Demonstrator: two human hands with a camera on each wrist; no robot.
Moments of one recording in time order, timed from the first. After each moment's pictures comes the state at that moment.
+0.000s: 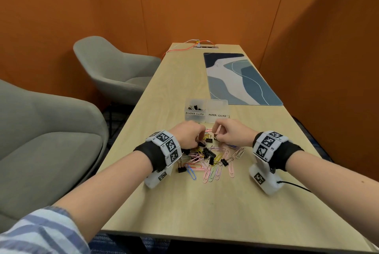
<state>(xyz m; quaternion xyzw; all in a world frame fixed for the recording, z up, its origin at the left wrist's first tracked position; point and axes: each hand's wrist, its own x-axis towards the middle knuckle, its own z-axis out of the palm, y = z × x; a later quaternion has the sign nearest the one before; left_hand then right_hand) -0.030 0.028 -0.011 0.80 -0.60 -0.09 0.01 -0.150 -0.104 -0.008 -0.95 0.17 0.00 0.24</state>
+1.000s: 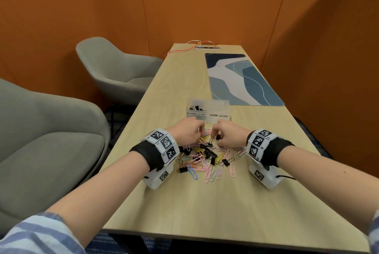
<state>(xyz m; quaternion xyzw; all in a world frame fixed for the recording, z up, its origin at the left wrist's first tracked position) -0.027 0.032 -0.002 0.81 -0.57 -0.13 0.11 -0.135 -0.105 -0.015 -0.98 0.13 0.06 0.14</state>
